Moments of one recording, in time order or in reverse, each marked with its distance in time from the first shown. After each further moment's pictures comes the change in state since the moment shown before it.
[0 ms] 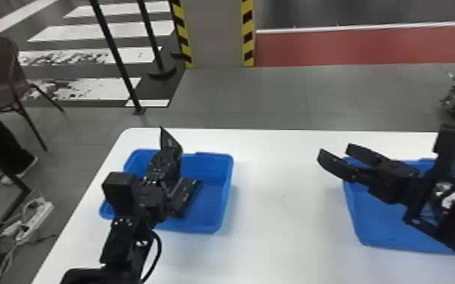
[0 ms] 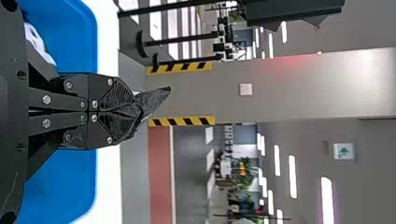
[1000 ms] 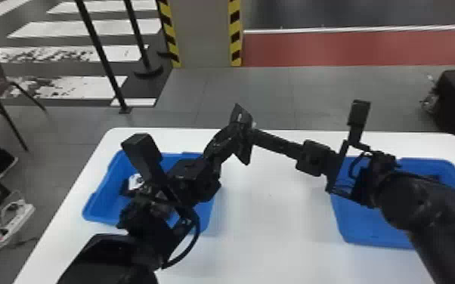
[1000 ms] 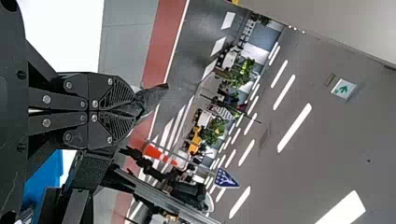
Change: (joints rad) left arm -0.083 0.030 -0.204 -0.172 0.485 0.305 -0.205; right arm -0.318 0.027 0.227 0.399 -0.262 0.017 0.237
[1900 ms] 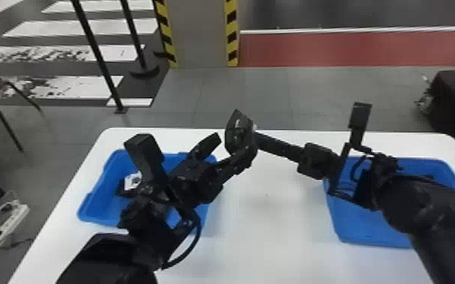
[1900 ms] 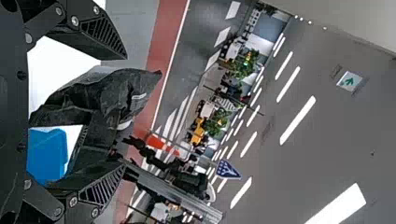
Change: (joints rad) left arm -0.012 0.006 -0.012 0.012 0.014 0.019 -0.018; right arm 0.027 -0.006 -0.033 -0.038 0.034 0.030 0.003
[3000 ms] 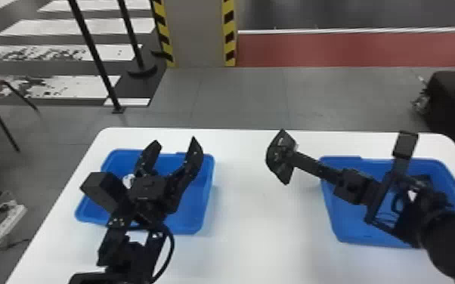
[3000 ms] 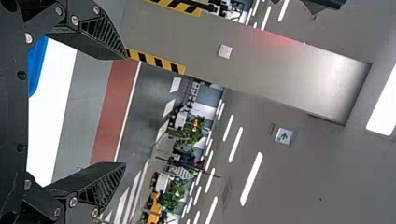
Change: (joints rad) left arm 0.071 -0.011 0.053 0.181 -0.125 -0.490 0.155; right arm 0.199 -0.014 -0.190 -0.189 0.053 0.066 -0.139
